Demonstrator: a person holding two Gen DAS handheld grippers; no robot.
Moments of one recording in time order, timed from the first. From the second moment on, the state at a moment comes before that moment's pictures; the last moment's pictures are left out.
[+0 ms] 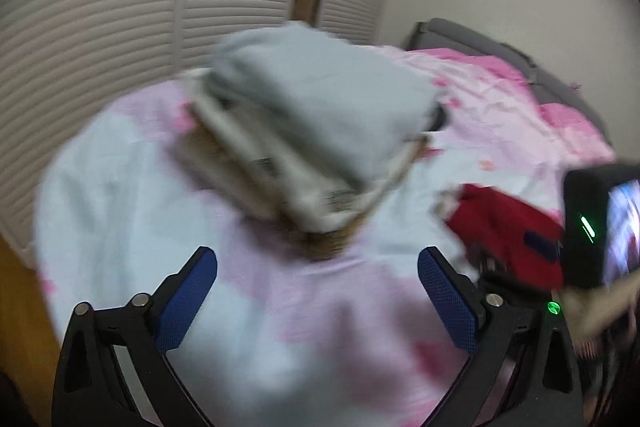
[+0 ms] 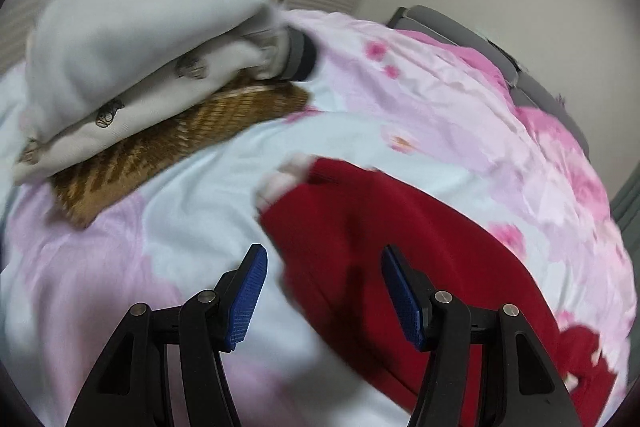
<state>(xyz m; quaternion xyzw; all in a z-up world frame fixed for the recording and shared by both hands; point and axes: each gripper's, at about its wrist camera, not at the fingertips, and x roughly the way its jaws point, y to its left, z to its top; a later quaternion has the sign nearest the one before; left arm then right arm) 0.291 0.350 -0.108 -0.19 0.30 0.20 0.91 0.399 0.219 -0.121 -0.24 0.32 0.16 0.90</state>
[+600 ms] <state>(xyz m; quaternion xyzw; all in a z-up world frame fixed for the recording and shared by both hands) 0.433 0.303 -0.153 -0.20 0.38 0.10 0.90 0.395 0.076 -0.089 -0.06 0.33 0.11 0.94</state>
